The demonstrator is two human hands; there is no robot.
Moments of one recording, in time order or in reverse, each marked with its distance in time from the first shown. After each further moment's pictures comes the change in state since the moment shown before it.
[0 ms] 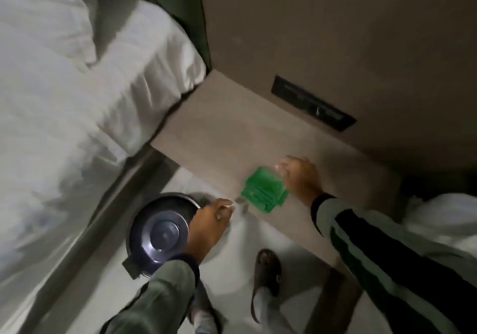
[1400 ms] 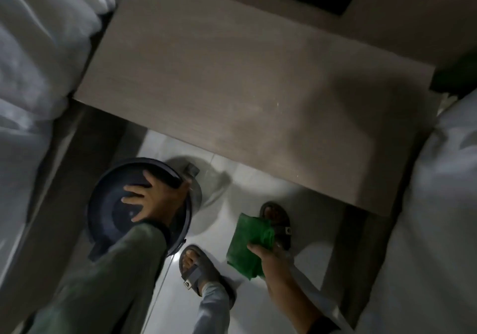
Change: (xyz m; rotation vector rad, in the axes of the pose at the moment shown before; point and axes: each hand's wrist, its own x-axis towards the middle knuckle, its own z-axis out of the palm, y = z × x) left_hand 0.080 -0.134 0.088 0.287 0.166 -0.568; right_hand -0.228 0.014 0.273 1.433 -0.233 1.143
